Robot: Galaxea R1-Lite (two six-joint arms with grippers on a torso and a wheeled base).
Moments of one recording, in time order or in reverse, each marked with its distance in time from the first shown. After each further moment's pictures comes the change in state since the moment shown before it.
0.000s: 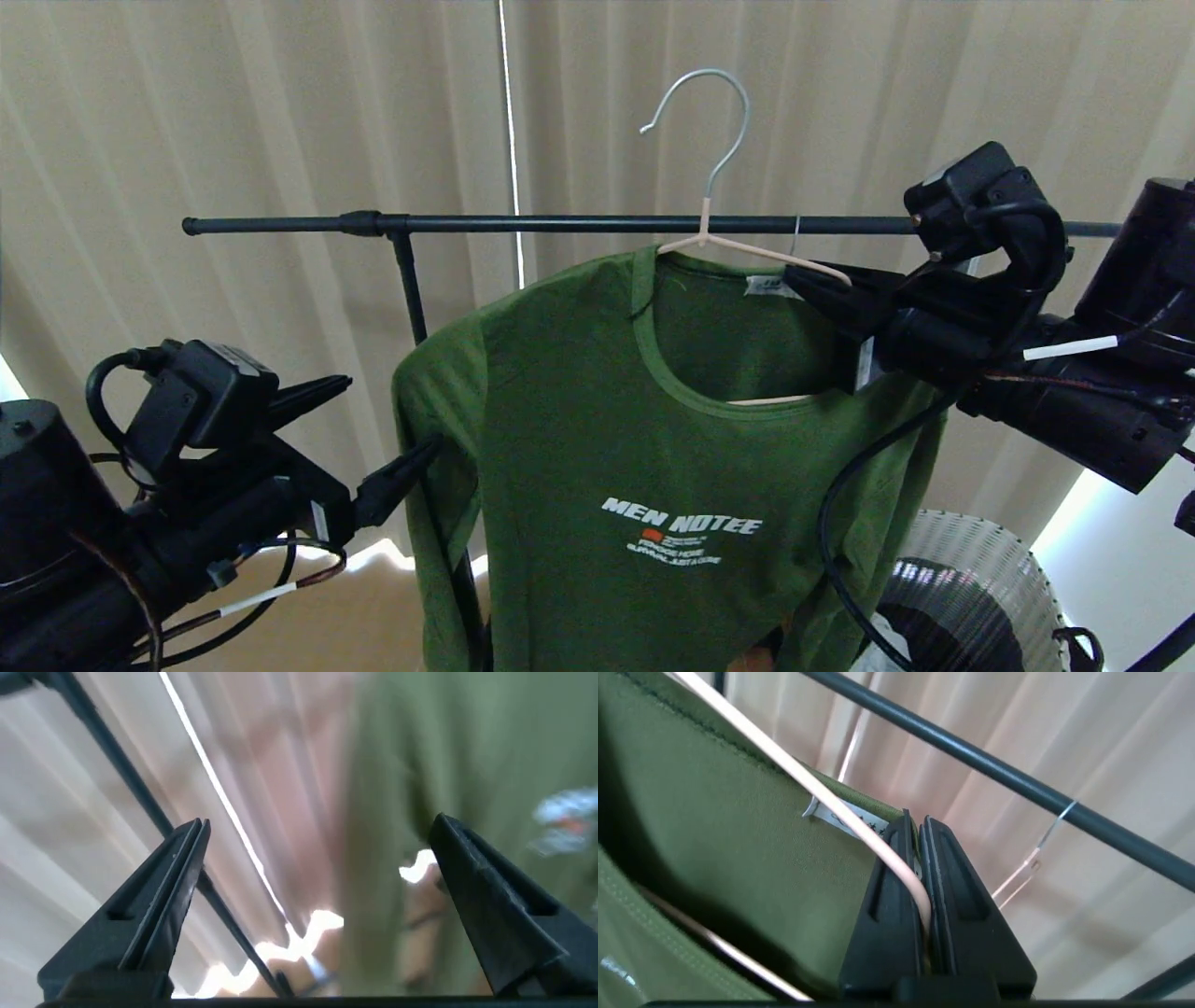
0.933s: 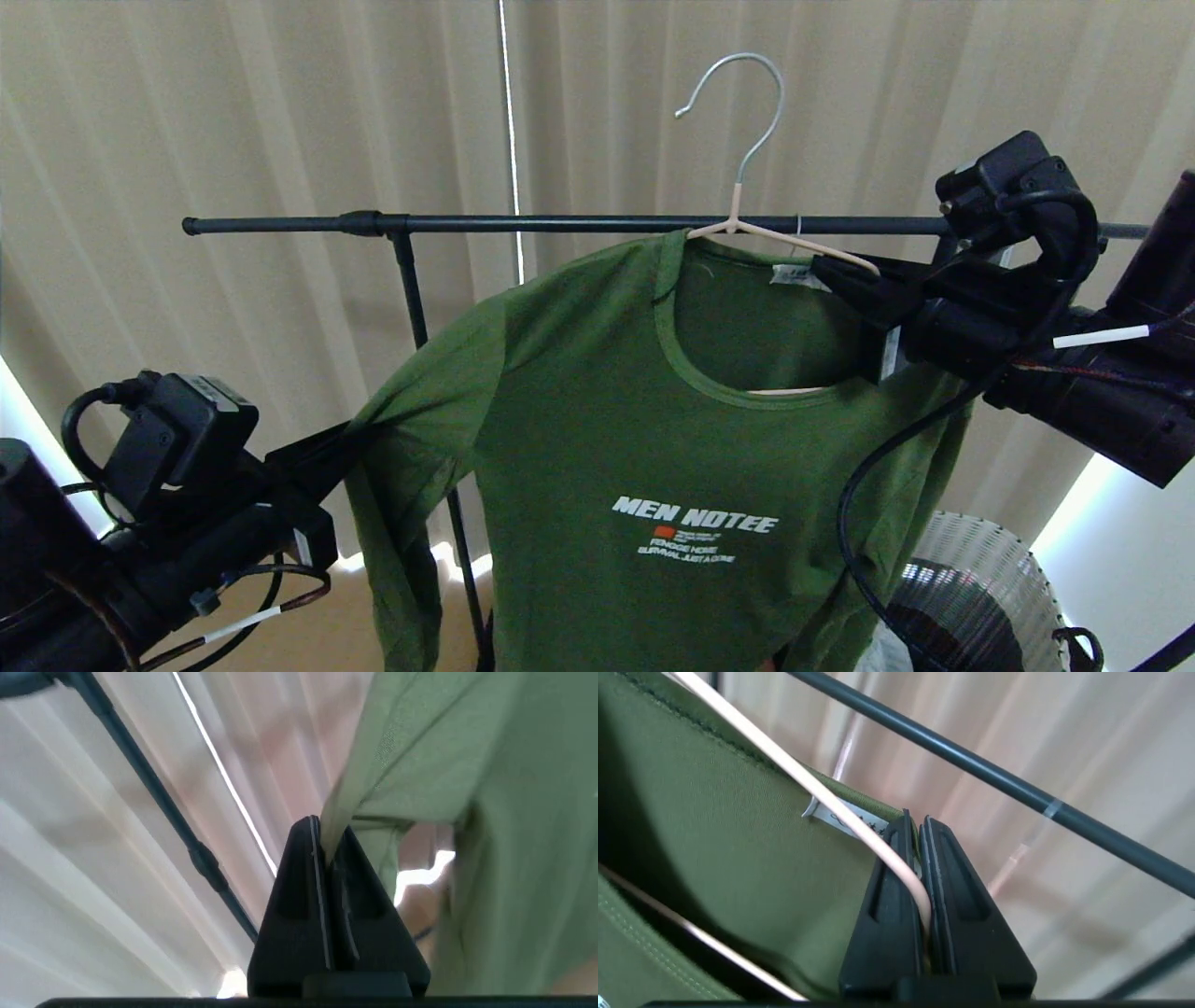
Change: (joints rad) left arm 0.026 0.002 0.100 -0.116 -0.017 0.033; right arm -0.042 -0.024 0.005 0.010 -0.019 -0.006
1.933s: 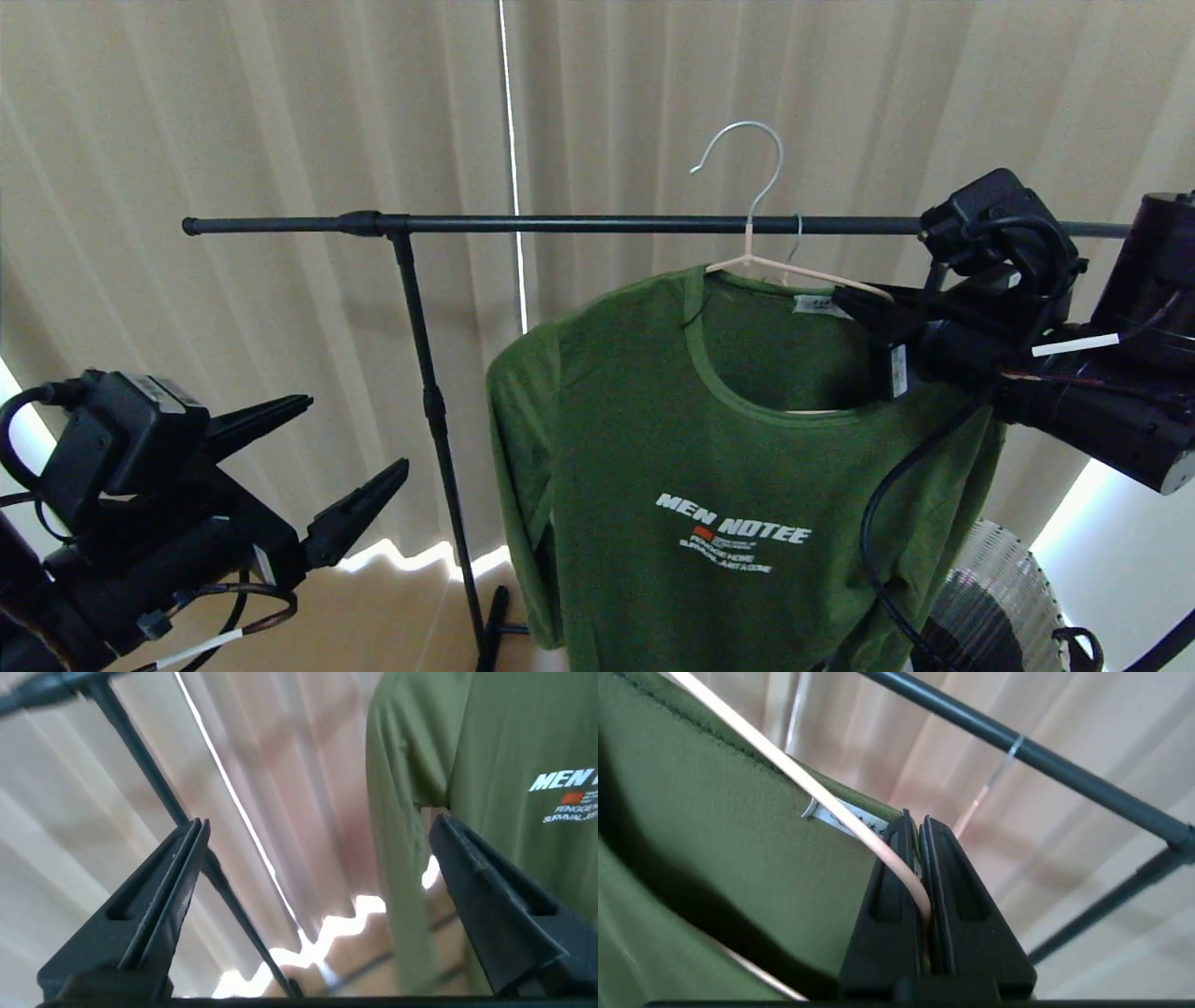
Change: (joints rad) left arm -0.009 -0.148 -0.031 0.215 0.003 -0.025; right arm -0.045 -0.001 0.003 0.116 -0.081 -0.001
